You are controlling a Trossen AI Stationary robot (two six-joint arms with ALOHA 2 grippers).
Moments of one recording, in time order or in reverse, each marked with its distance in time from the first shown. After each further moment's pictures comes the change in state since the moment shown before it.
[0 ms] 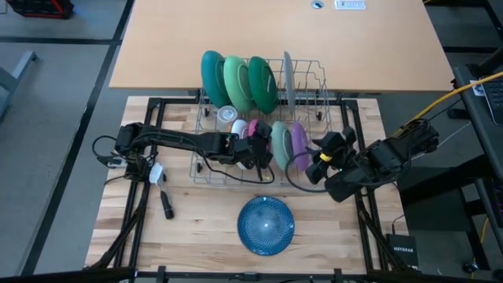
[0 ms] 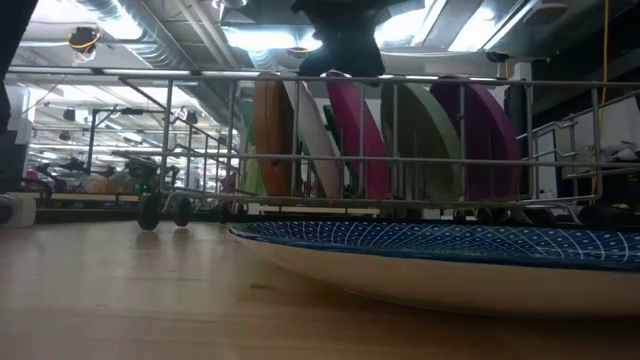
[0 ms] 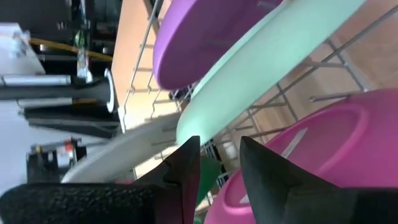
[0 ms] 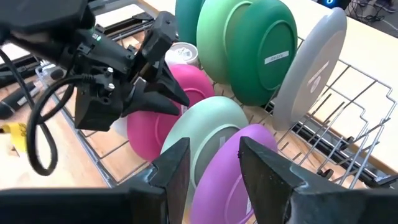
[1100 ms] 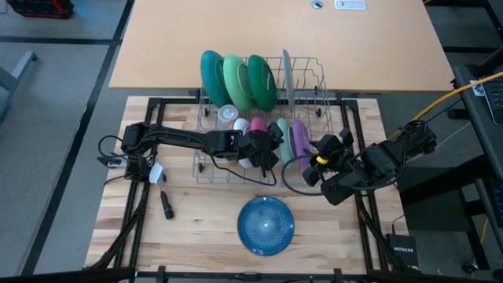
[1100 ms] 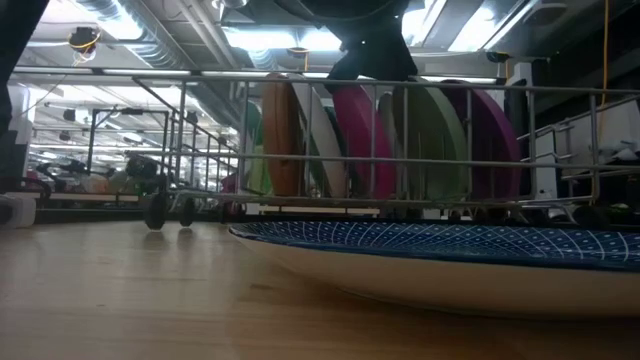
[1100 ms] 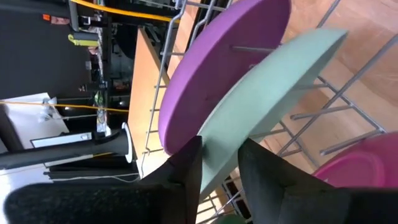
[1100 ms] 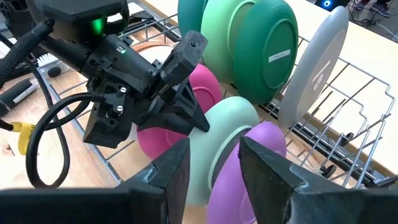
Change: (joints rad) left arm 0.044 0.056 0.001 0.199 0.198 0.244; right arm 0.000 0.027 0.000 0.006 0.008 0.000
